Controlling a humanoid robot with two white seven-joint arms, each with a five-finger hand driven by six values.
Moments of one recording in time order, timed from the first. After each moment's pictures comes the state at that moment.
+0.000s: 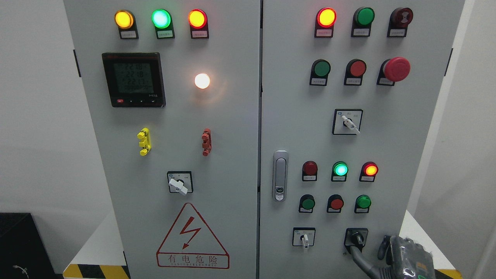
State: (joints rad) left arm 0.04 -0.10 0.00 0.00 0.00 -0.20 0.08; right arm -0.23 0.07 -0.16 -1.68 1.19 0.18 0.08
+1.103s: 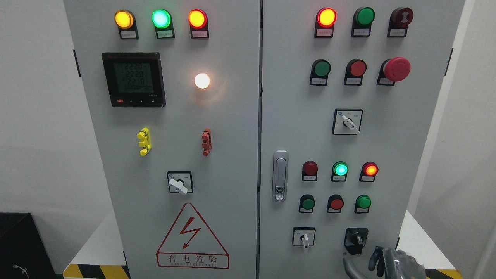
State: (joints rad) left arm 0.04 -0.10 0.00 0.00 0.00 -0.20 0.08; right arm -0.09 0.08 -0.12 -1.79 1.04 0.15 0.05
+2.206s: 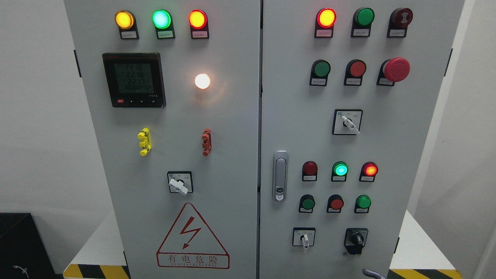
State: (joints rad) left arm 0.04 -0.10 0.00 0.00 0.00 -0.20 0.08; right arm 0.20 0.12 -0.10 -1.91 0.10 -0.20 0.09
